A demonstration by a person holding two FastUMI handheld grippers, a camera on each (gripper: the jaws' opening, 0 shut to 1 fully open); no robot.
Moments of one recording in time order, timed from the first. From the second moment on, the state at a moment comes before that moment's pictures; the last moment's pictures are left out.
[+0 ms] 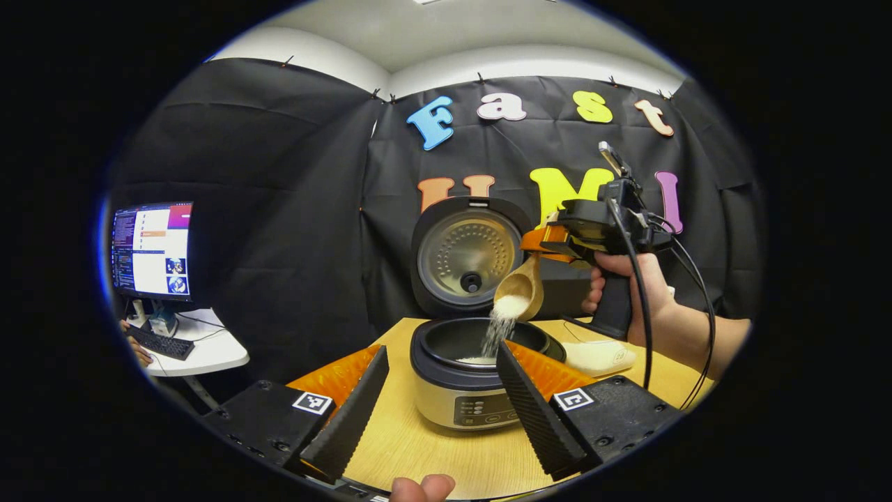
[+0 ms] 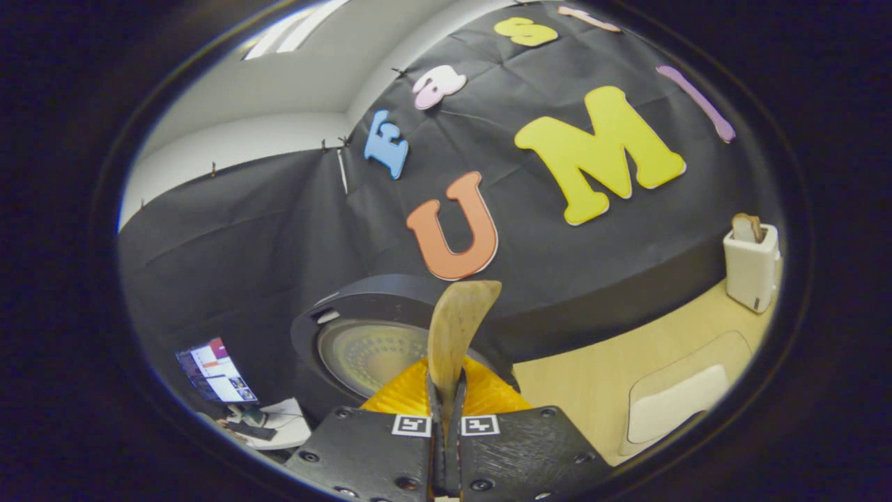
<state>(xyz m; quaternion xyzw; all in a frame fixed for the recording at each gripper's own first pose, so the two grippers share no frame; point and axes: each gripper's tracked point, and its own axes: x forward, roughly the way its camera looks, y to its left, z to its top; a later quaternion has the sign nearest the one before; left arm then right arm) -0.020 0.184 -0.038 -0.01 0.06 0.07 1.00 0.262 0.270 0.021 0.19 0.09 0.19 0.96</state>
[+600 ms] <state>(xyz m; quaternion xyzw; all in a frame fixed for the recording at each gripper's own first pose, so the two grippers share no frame) -0.019 0.187 -0.036 -0.03 0.06 0.06 1.00 0.252 0.279 0.045 0.05 0.02 0.19 0.98</state>
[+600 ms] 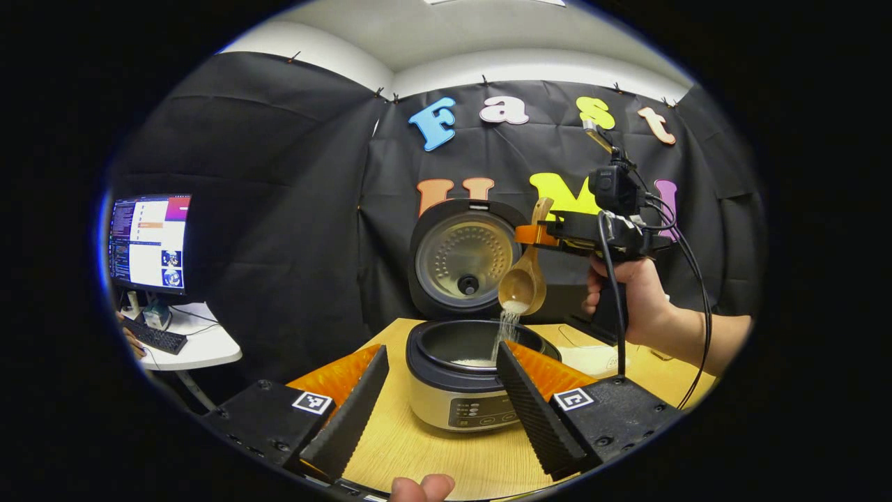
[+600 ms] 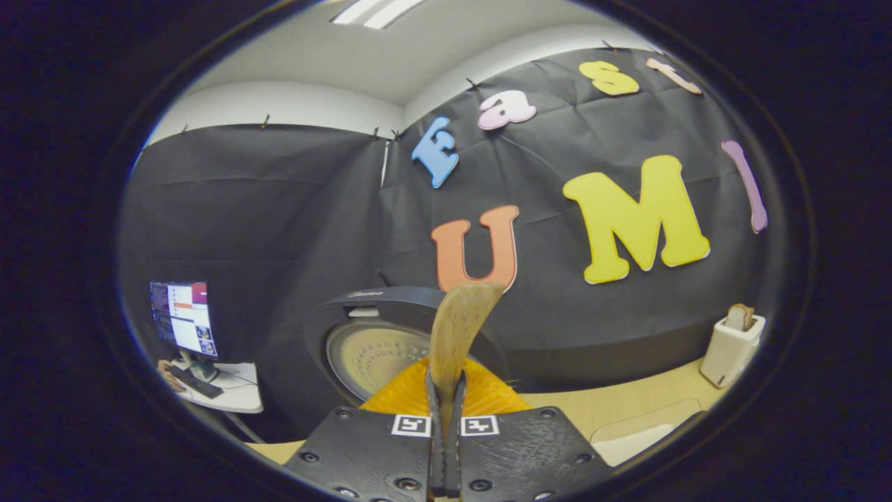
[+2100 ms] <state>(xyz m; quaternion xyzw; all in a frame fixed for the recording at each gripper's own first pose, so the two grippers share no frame) -0.020 0.159 -0.017 -0.03 0.03 0.03 1.00 0.232 0.246 0.064 0.10 0.02 0.23 0.97</state>
